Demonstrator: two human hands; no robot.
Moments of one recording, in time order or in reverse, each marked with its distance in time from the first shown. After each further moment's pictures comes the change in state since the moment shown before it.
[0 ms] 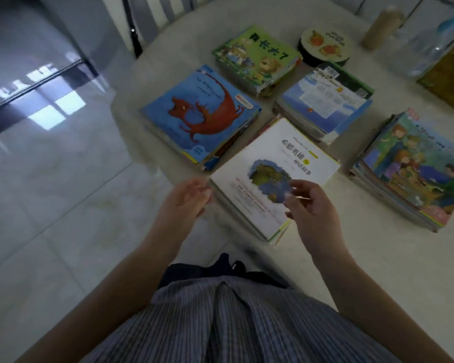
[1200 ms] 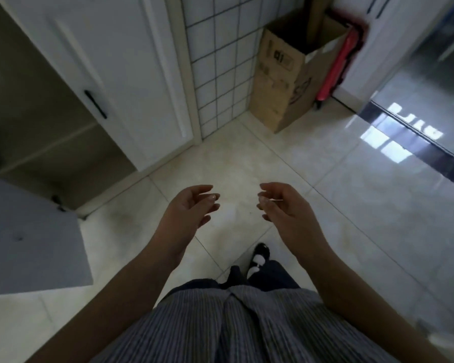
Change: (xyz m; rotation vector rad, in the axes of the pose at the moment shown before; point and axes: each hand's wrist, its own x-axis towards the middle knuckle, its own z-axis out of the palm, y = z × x) left_hand -0.431 -0.235 -0.419 -0.800 1.415 -0.010; right_hand -0.456 -0.078 0.503 -0.395 -1.730 -0.596
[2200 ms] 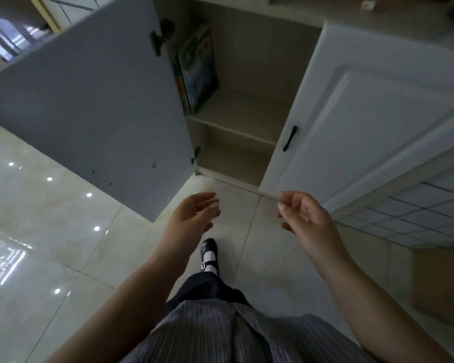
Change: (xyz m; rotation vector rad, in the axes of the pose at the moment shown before) left_hand 0.112 0.047 -0.187 -0.530 0.961 -0.050; right_hand 0.283 -0.125 0.261 -0.170 -0.964 -0.164
